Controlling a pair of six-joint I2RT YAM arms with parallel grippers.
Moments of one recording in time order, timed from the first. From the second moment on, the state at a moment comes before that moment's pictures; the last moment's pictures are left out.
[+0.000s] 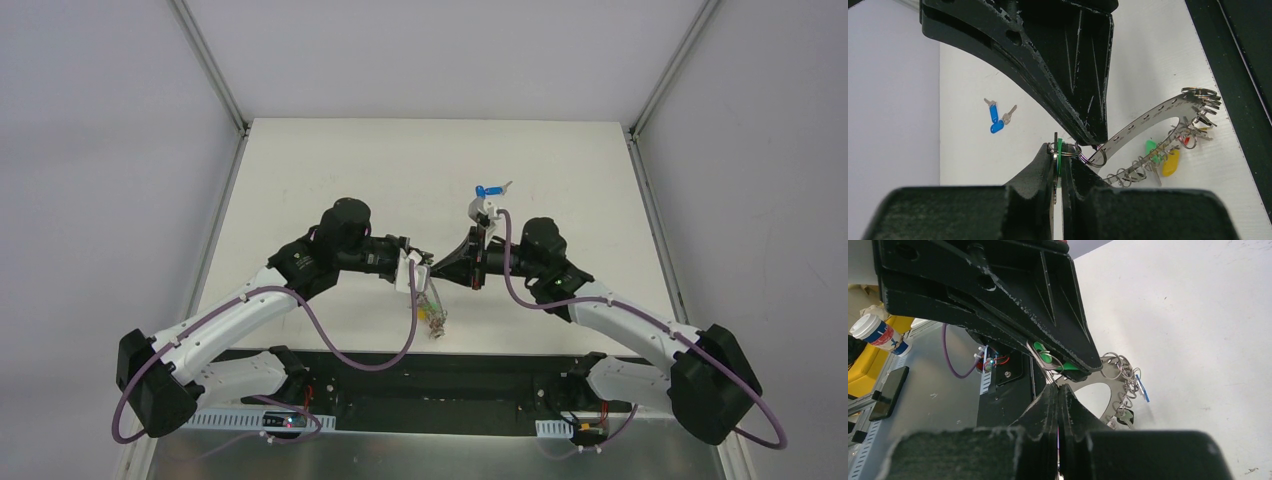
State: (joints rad) left arm -0.77 1.06 0.90 -0.29 0.60 0.94; right arm 0.71 1.14 0.60 0.45 -0.77 0.33
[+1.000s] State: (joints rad) left arm -0.77 1.07 0.90 -0.28 0.61 0.94; right arm 0.71 1.06 0.65 0.35 -0.71 0.31
